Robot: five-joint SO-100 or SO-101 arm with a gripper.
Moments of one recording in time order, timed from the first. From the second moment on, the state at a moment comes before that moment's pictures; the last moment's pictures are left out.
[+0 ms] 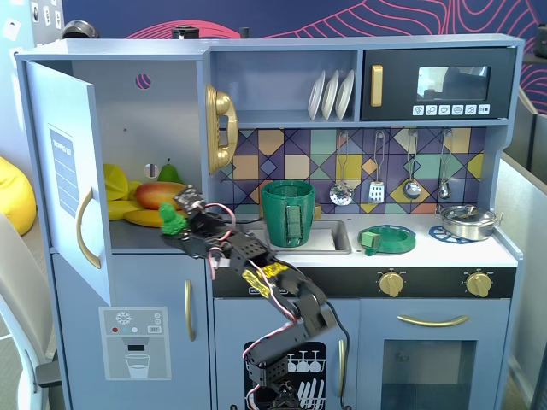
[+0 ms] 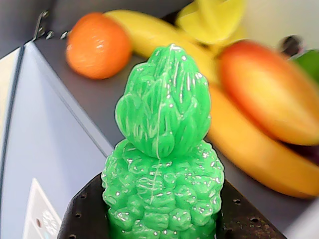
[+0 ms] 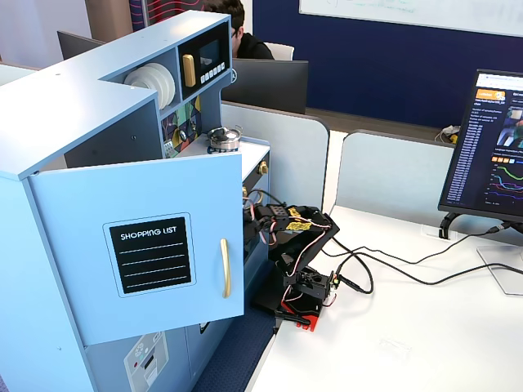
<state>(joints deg) -44.4 141.3 120.4 18.7 -117.4</state>
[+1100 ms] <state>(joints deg) 2.0 105.4 80.6 10.2 -95.7</state>
